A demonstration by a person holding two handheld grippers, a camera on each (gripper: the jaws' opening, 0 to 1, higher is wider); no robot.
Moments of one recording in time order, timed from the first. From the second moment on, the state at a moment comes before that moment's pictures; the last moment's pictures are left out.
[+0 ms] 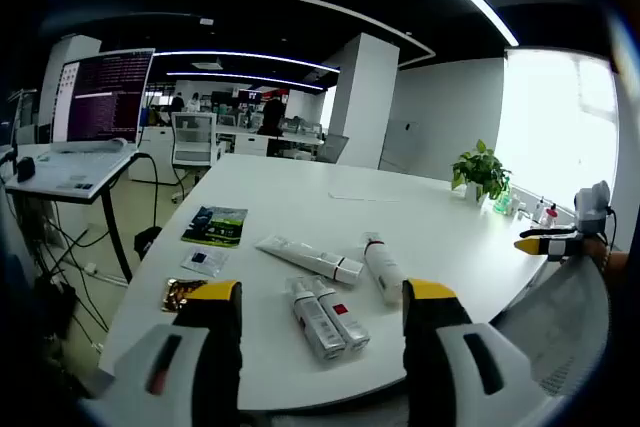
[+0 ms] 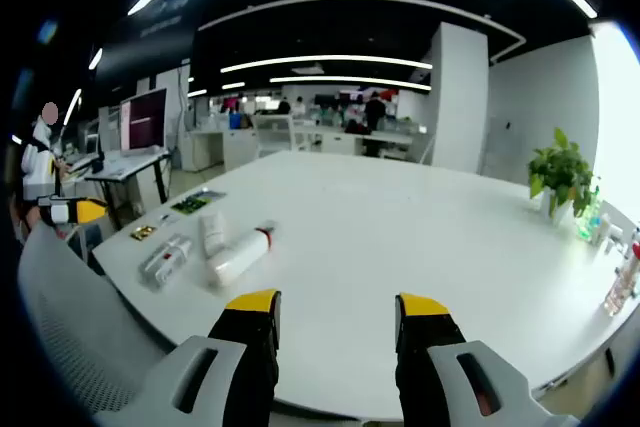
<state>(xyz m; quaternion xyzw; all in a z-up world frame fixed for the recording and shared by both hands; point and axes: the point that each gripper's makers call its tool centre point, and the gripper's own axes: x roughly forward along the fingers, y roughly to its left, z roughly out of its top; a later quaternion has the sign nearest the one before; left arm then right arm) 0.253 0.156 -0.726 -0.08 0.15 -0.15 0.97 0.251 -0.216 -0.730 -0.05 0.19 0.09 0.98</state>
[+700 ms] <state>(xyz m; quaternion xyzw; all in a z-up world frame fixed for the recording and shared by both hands) 0.251 0.153 -0.724 -0.08 0.15 -0.15 0.97 0.251 -0.216 -0.734 -0.05 0.20 0.09 0.97</state>
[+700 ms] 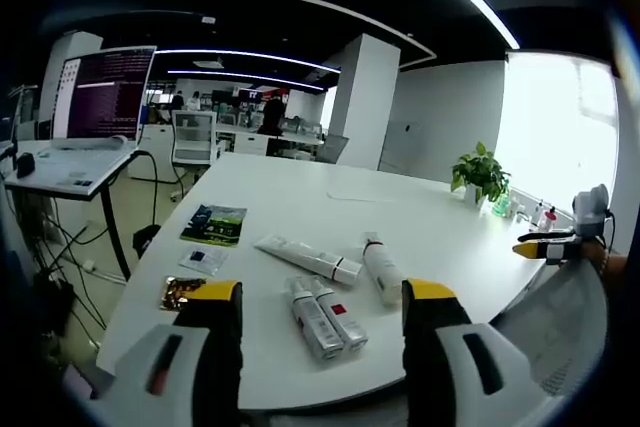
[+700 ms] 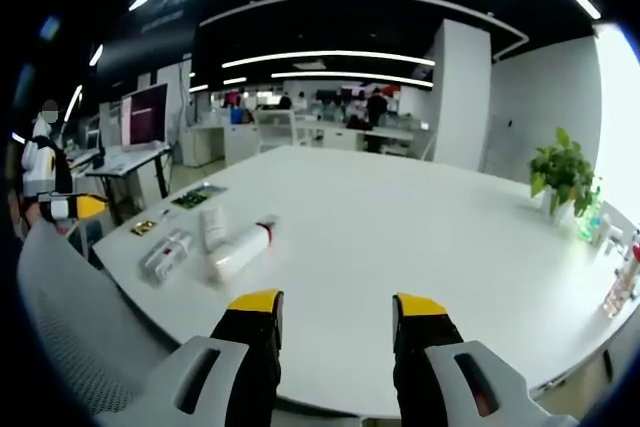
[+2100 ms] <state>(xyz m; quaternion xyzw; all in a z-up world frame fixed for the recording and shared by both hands) 0.253 0.157 -0.720 -0.05 0.14 -0.15 0.98 0.331 -0.187 -0.665 -0.06 0.17 0.17 0.97</state>
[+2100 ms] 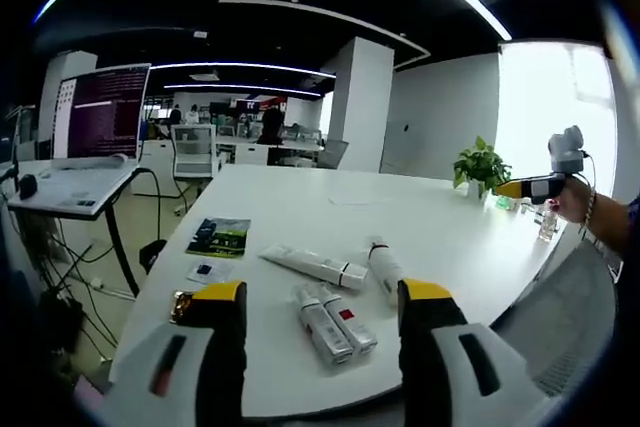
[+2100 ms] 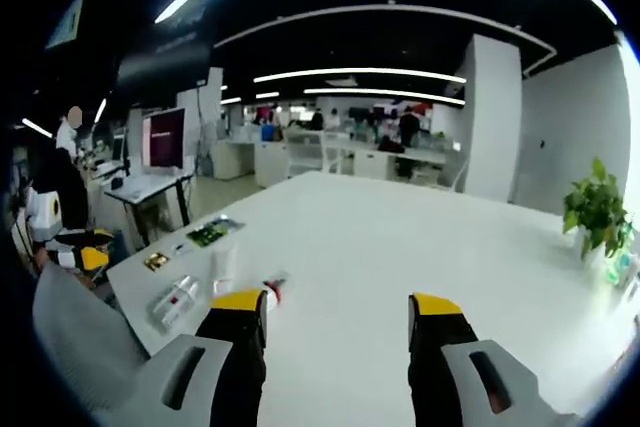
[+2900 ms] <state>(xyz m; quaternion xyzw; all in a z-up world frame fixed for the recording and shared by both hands) 0.254 0.161 -0.718 -0.03 0.13 -0.14 0.98 0.381 -0.108 -0.672 -0.08 0.19 0.26 0.94</state>
